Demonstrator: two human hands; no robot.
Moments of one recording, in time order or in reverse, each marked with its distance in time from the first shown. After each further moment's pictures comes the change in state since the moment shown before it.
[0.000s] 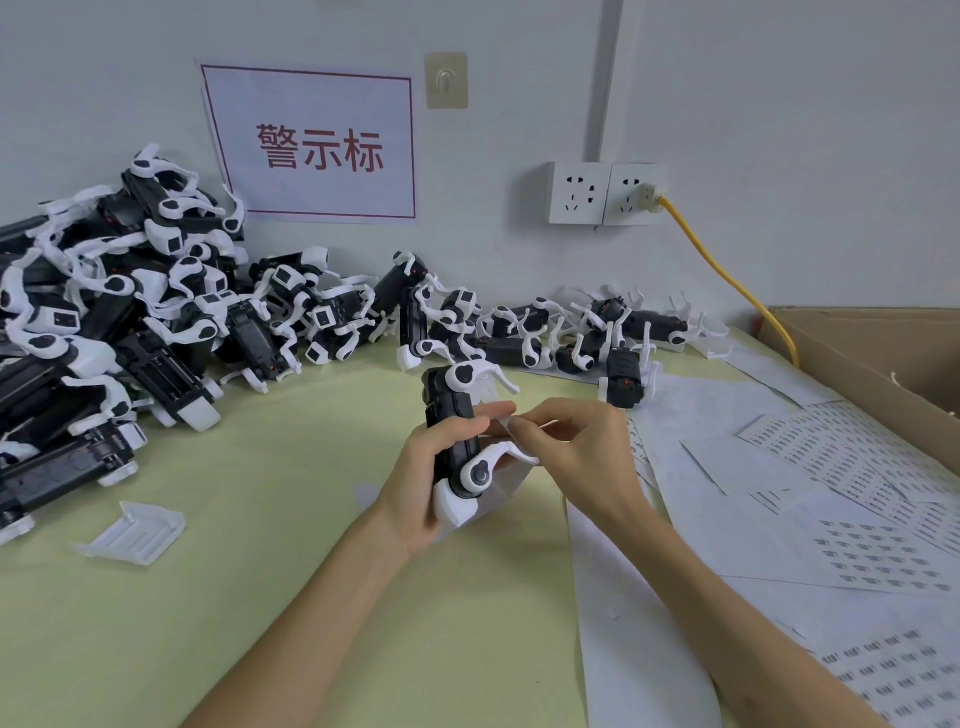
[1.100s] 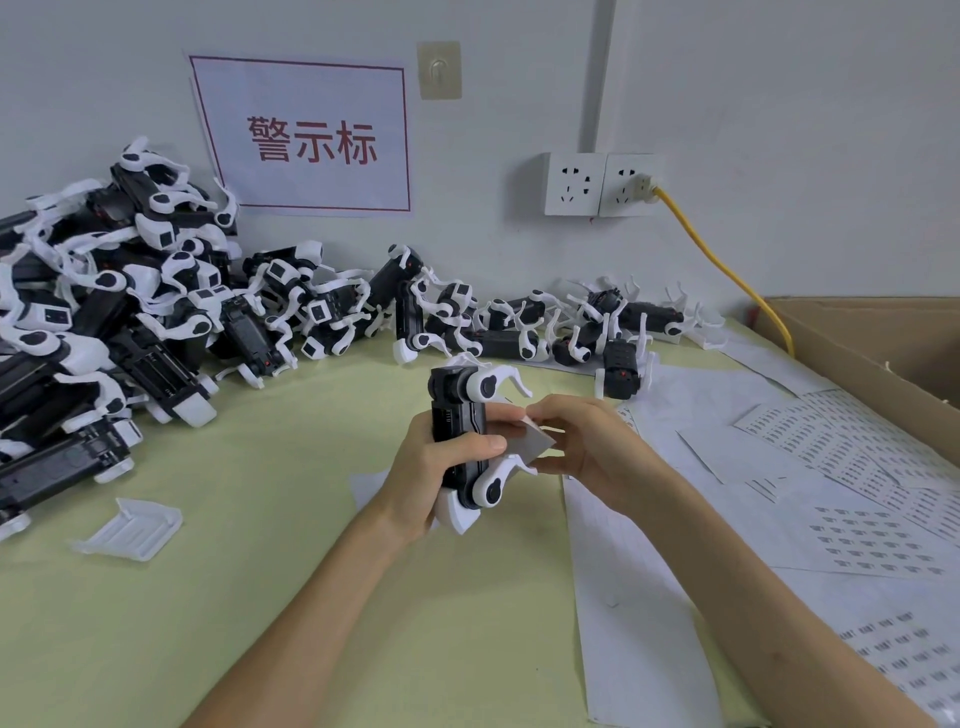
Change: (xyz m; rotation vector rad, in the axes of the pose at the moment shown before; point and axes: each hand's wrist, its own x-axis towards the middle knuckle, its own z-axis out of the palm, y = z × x) left_hand -0.006 0.001 -0.002 0.441 -0.049 0.179; right_hand 0.011 -0.008 -0.019 0.557 -0.268 0.548
